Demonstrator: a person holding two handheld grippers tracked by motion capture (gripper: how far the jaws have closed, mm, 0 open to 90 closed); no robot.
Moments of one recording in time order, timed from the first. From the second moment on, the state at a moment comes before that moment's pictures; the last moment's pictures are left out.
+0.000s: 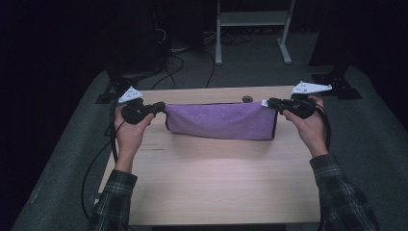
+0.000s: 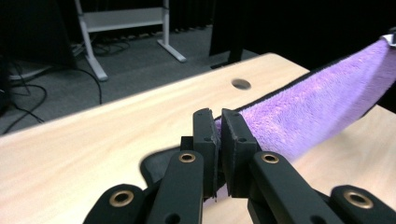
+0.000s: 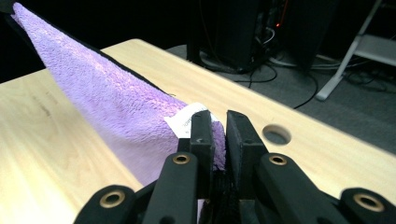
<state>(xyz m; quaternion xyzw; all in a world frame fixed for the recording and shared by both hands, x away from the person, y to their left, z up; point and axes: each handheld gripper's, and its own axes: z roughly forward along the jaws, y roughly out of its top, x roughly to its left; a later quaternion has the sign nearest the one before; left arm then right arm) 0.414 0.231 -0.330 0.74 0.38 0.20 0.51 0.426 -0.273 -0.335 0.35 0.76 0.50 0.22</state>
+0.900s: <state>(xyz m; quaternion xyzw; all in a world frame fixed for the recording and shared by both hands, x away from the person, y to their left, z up) 0.318 0.244 -0.393 0.78 0.38 0.12 0.49 0.357 -0.278 -0.399 0.34 0.80 0.48 0.15</state>
